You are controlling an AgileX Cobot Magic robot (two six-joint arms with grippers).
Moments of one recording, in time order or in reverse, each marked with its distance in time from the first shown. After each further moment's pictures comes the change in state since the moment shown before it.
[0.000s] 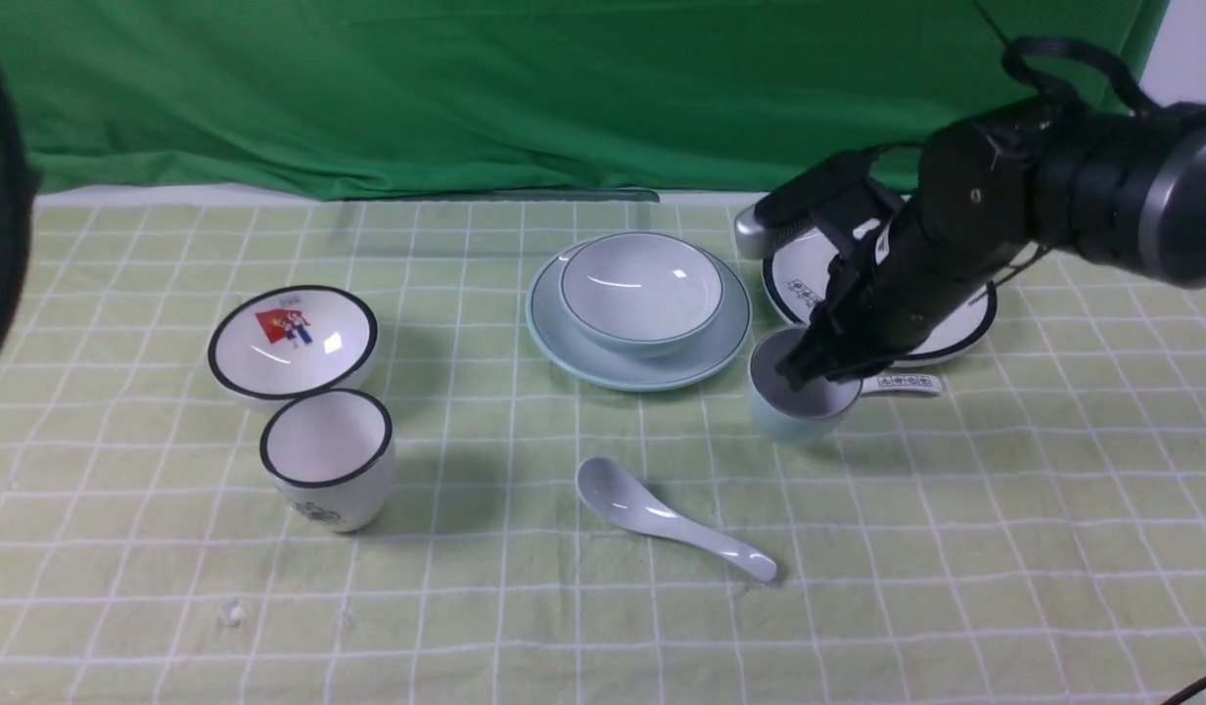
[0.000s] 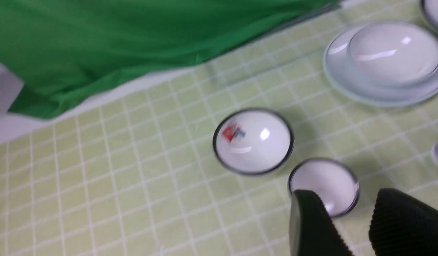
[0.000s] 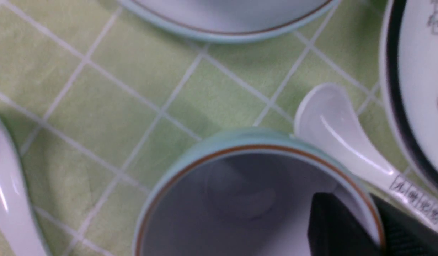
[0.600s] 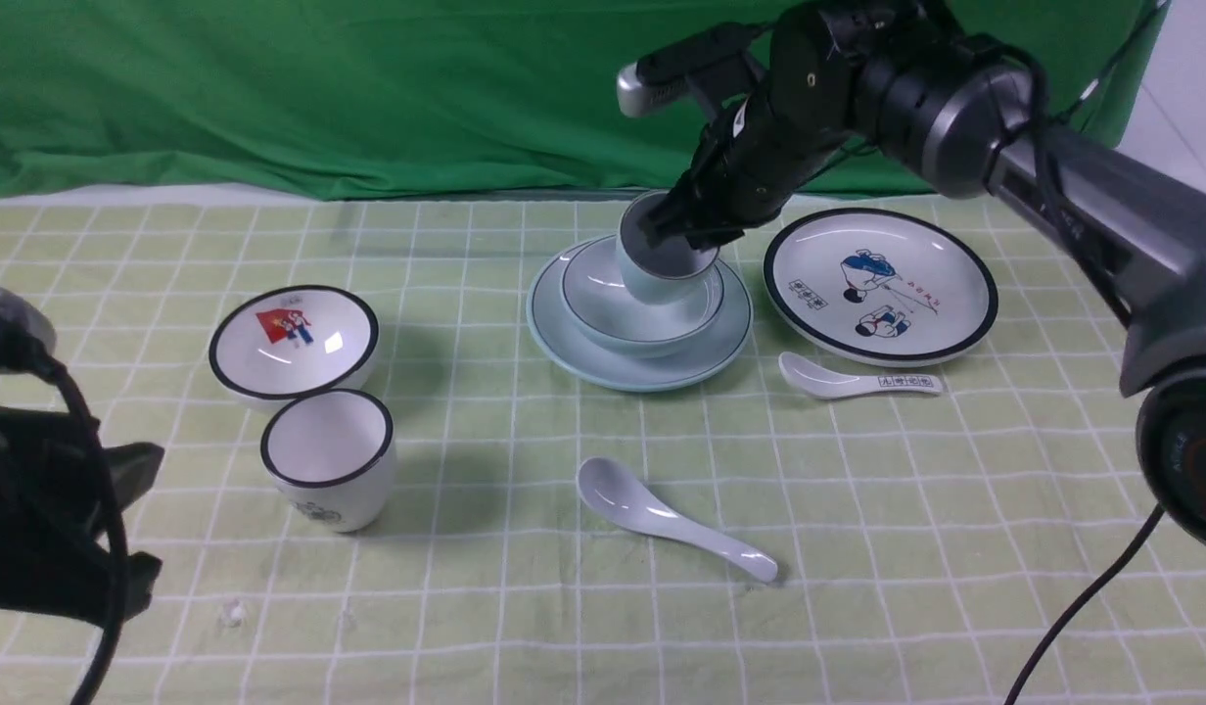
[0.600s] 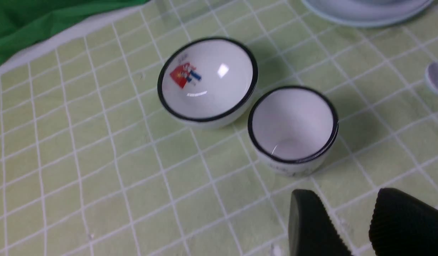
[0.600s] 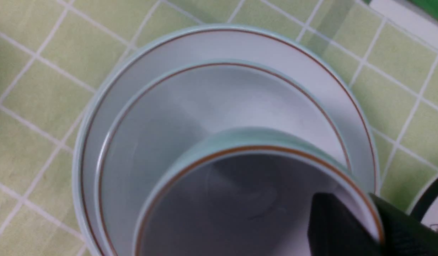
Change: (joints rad) right arm 0.049 0.411 -0.705 0.048 0.127 0.083; left arm 0.000 -0.137 0.482 -0.062 -0.410 -0.010
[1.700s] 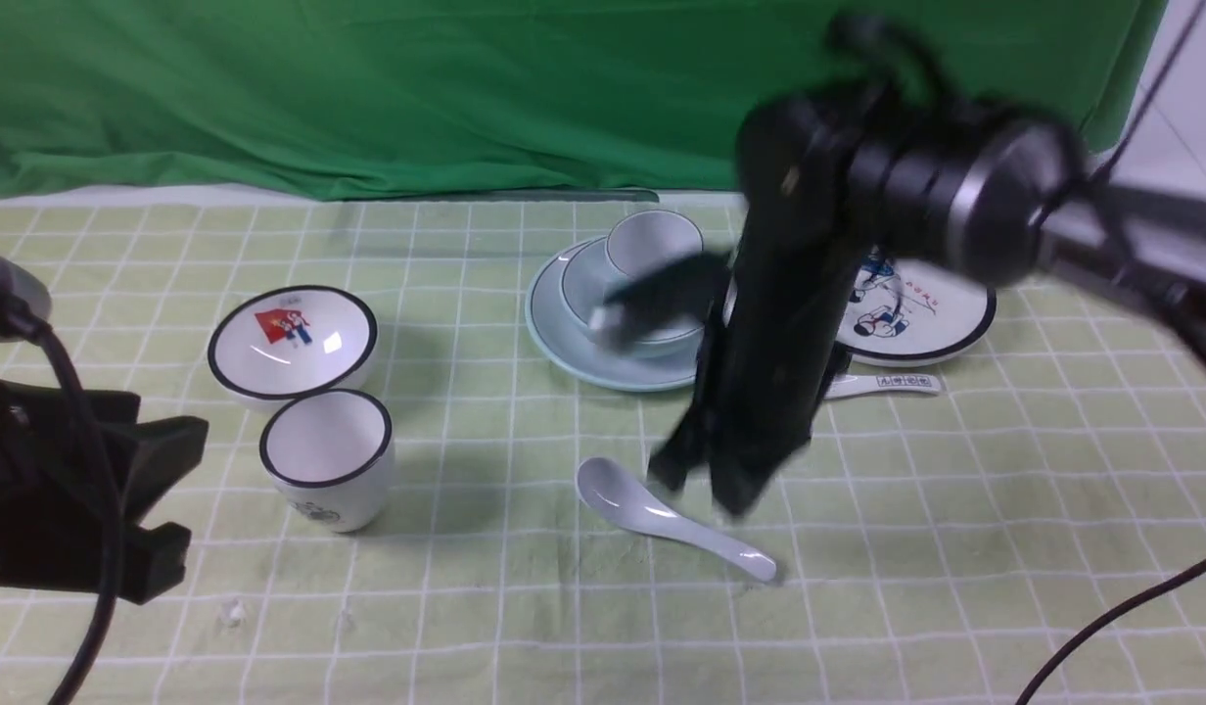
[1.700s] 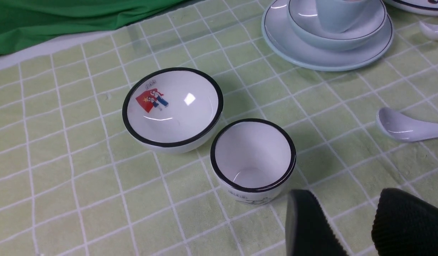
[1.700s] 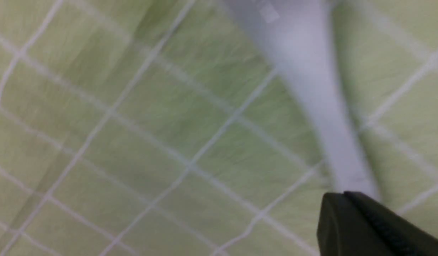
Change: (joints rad) right arm 0.190 -0.278 0.592 0.111 0.317 -0.024; left arm 0.000 -0.002 0.000 -0.110 -0.047 0.001
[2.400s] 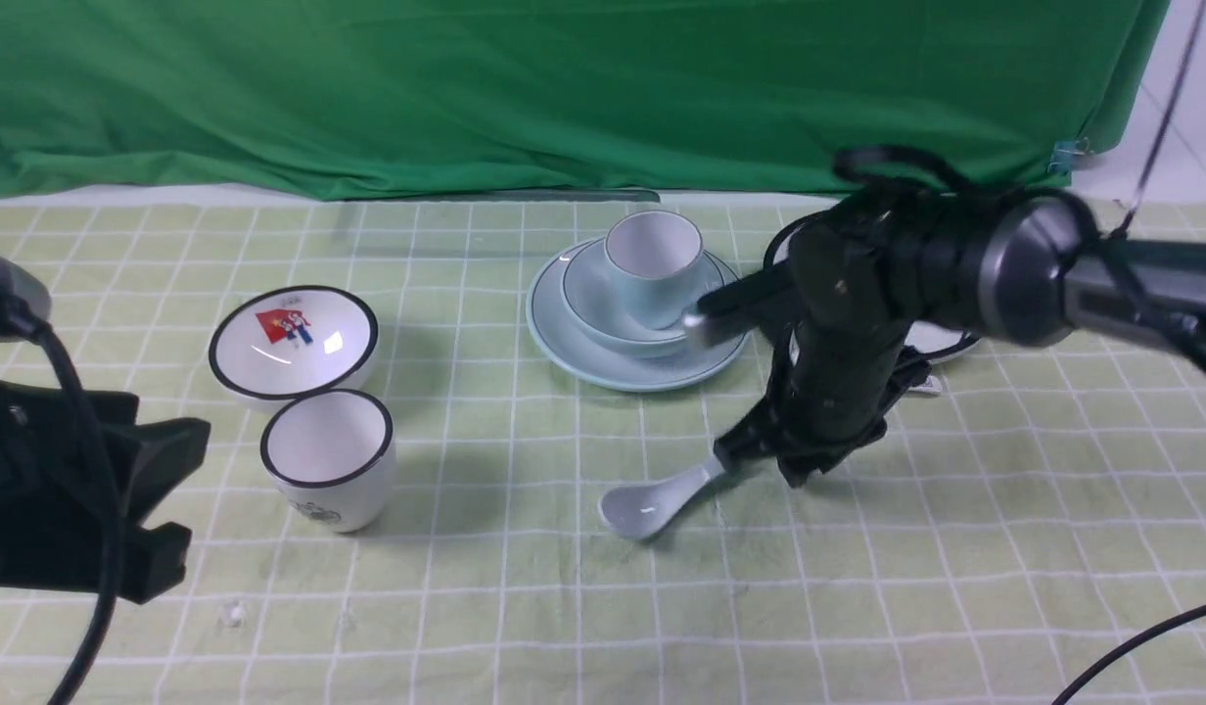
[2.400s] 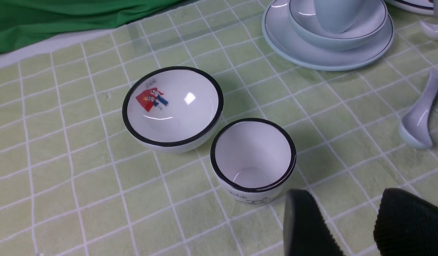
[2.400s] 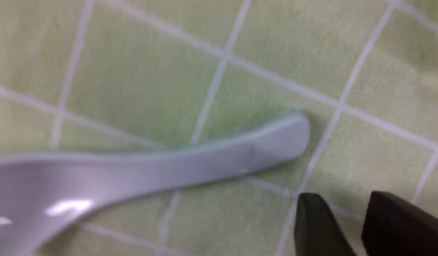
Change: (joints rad) right arm -0.144 -0.001 0.102 -0.177 -0.323 0.314; left arm 0.000 0.000 0.000 -0.003 0.000 0.001
